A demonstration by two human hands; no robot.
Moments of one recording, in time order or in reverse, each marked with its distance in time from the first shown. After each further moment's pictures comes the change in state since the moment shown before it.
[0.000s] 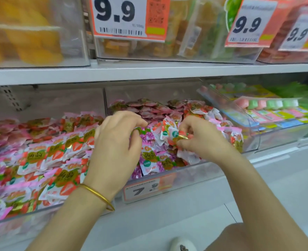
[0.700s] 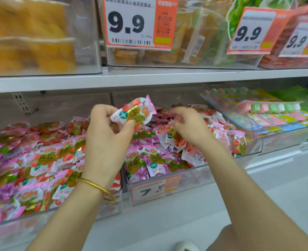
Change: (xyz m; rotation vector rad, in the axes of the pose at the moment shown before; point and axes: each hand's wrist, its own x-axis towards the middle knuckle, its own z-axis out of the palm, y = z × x) left_hand 0.010 0.000 -0.017 -0.346 0.202 -0.341; right_hand 0.047 -0.009 0.018 0.041 0.160 -0.011
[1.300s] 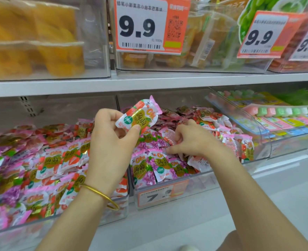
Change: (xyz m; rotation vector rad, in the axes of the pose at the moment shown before) left_hand 0.001 0.003 -0.006 -0.026 -0.031 -0.080; right_hand -0.006 -0.007 0.002 -0.349 -0.332 0.075
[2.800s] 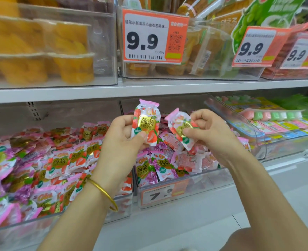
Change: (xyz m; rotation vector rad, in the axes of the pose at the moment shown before) left_hand -0.004 0.007 -0.003 -0.315 -0.248 -0.136; right_hand -0.049 0.004 -0.027 1.184 0.183 -0.188
